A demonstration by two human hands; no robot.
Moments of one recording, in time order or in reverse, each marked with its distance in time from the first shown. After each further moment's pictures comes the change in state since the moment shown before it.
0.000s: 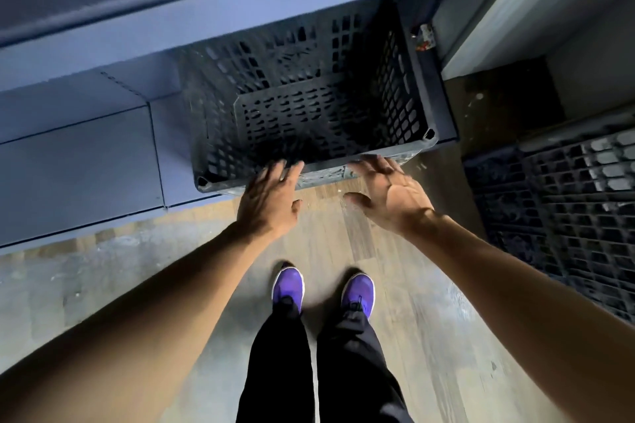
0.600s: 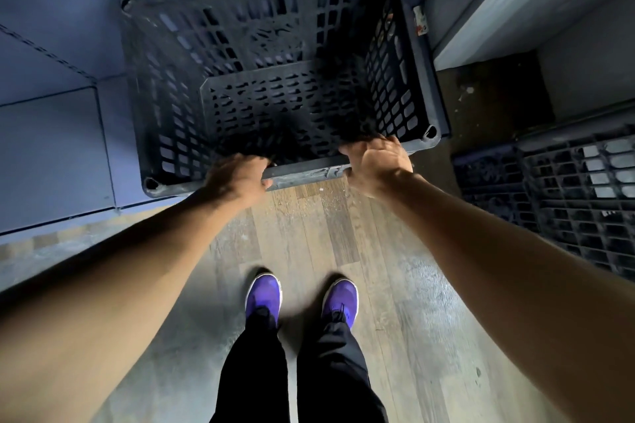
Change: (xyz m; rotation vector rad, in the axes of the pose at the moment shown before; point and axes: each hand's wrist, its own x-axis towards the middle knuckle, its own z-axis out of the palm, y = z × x) left_hand 0.073 -0.027 0.028 0.053 -0.222 -0.114; right_hand 0.089 0.031 0.024 -0.272 -0.195 0.183
